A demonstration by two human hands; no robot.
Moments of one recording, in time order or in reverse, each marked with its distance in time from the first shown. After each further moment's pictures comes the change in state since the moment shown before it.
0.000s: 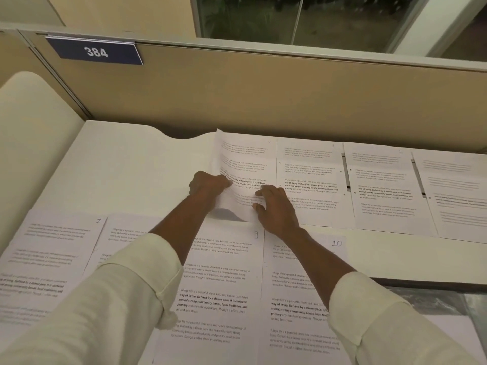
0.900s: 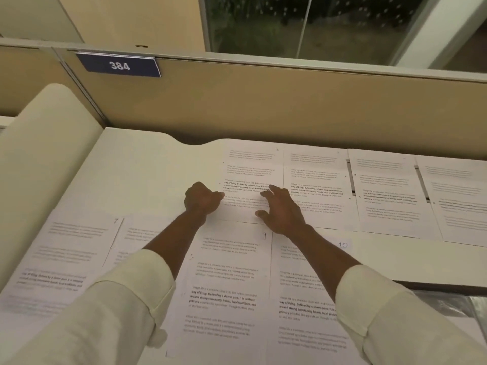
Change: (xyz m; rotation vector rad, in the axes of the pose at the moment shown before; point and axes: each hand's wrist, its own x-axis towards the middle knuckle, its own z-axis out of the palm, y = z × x) left_hand -0.011 -0.030 -0.040 0.270 0.049 0.134; right_hand -0.005 -0.023 -0.024 -0.125 -0.195 0.027
